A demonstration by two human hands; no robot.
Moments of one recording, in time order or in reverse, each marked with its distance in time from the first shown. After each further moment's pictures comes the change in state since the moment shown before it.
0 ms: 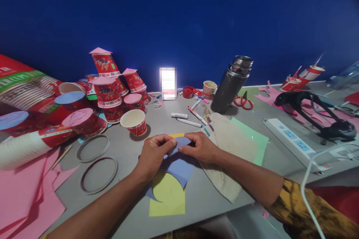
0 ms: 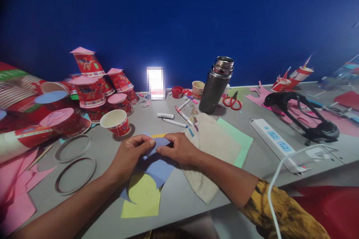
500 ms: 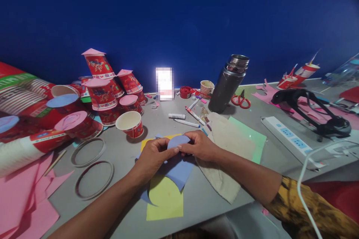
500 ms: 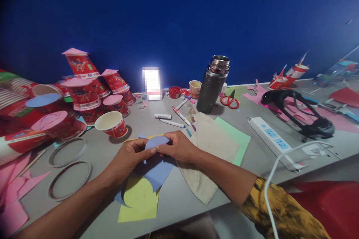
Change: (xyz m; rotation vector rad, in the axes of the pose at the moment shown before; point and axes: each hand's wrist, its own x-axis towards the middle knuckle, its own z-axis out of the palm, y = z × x) left_hand 0.000 0.007 -0.004 0.112 -0.231 -0.015; right_hand 0.001 0.002 -0.001 0.315 -0.035 0.145
